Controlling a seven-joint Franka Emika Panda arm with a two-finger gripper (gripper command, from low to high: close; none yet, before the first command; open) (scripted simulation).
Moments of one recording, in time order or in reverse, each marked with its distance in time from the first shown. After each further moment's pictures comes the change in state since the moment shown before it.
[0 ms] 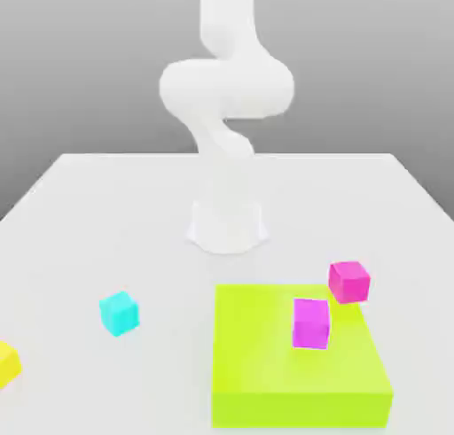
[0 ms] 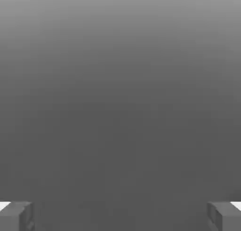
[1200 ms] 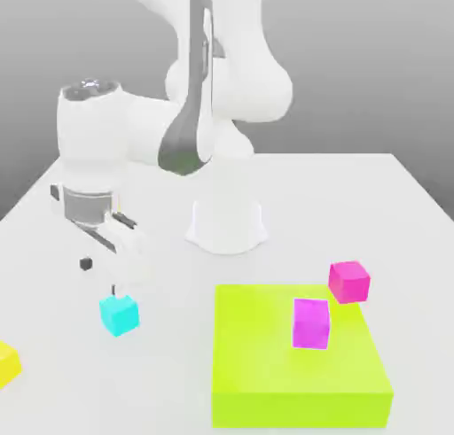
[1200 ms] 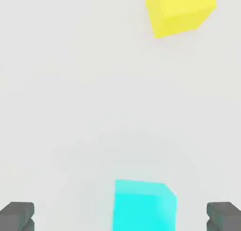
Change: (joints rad) arm -0.428 0.706 -0.130 -0.568 -0.022 0.541 0.264
